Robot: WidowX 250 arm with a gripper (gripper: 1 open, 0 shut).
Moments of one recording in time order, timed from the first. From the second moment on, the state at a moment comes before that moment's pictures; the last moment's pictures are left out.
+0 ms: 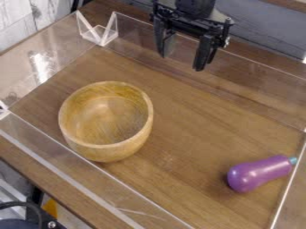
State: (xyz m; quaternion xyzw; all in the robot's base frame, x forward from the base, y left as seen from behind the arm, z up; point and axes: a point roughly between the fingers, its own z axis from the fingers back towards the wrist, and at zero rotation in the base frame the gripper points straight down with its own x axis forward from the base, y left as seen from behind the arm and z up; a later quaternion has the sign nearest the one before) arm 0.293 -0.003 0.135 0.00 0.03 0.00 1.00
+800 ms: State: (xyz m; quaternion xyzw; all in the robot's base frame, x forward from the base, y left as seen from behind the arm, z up) arm 0.273 -0.078 0.103 0.00 0.05 -0.15 0.99
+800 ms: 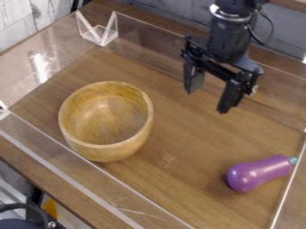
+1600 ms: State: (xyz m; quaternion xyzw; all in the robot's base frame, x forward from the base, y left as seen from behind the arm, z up) arm 0.261 -0.103 0.084 0.00 0.05 -0.25 0.97
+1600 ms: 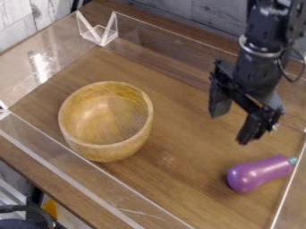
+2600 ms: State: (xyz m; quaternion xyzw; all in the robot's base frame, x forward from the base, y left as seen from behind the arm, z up) arm 0.250 -0.129 0.043 0.00 0.05 -0.33 0.94
